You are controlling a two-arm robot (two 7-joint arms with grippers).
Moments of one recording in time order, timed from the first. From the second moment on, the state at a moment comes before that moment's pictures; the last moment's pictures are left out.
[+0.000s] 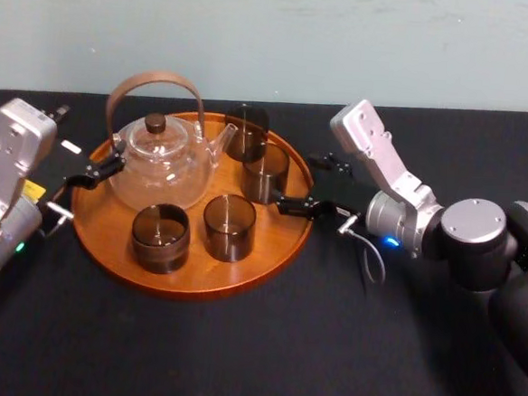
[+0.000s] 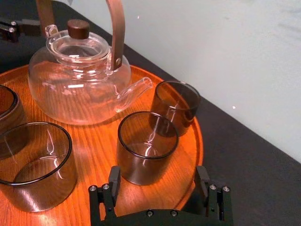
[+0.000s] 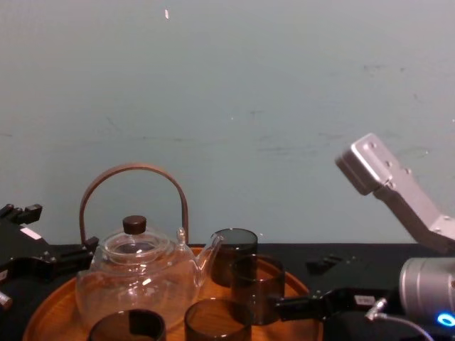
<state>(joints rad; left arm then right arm) -0.20 0.60 0.45 -1.41 -0.25 -0.12 0.03 0.47 0.27 -0.49 -1.12 0.09 0.11 0.48</state>
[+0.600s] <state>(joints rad) -0.20 0.60 0.45 -1.41 -0.25 -0.12 0.03 0.36 0.36 -0.40 -1.32 0.12 0.14 0.41</state>
